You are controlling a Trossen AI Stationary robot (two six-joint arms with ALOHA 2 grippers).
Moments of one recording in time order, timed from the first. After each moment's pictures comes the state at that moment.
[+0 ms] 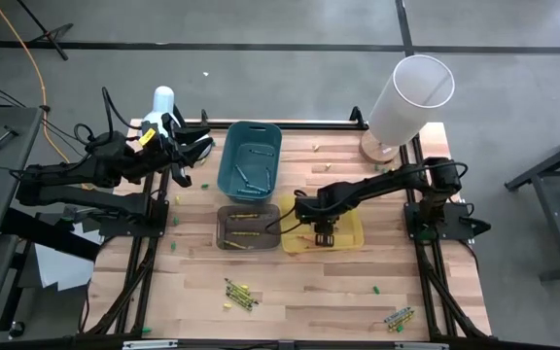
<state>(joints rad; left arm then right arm) 0.05 0.67 0.82 0.09 -0.33 -0.05 0.05 1.86 1.17 -0.75 0.00 0.11</state>
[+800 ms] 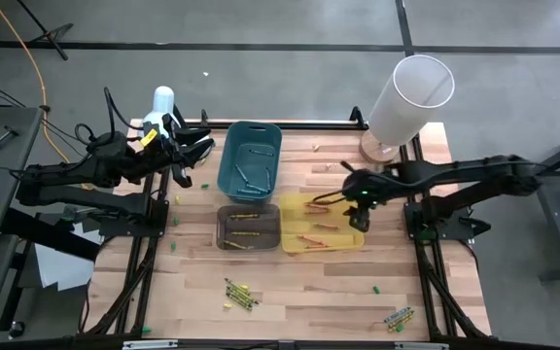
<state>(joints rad) 0.05 0.67 0.82 0.07 -0.33 -0.05 0.01 1.16 0.92 -0.84 0.02 0.32</state>
